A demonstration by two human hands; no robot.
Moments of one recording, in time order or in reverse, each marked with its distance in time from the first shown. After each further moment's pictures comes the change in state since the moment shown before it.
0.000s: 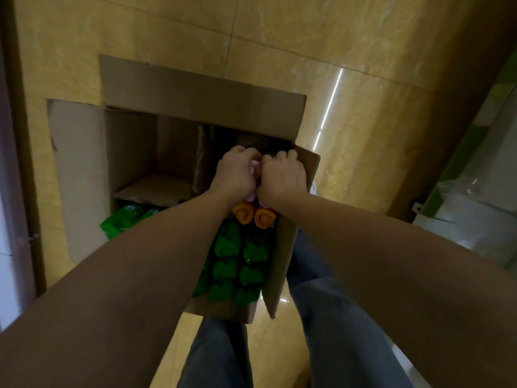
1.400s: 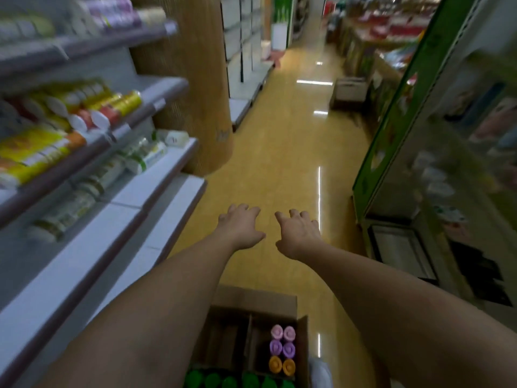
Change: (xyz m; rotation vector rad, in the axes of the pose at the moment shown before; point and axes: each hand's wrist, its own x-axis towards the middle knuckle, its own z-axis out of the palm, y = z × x) left_hand -0.431 0.110 -0.395 0.397 0.501 0.359; right_hand -0.432 -0.211 -0.318 -0.120 0.693 0.053
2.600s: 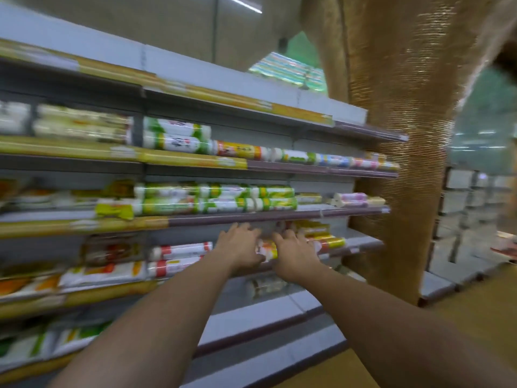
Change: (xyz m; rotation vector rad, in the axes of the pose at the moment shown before) left_hand -0.450 -0.026 -0.226 0.178 0.631 -0.711; right_hand -0.264 -0.252 -0.233 -0.104 0.457 -0.973
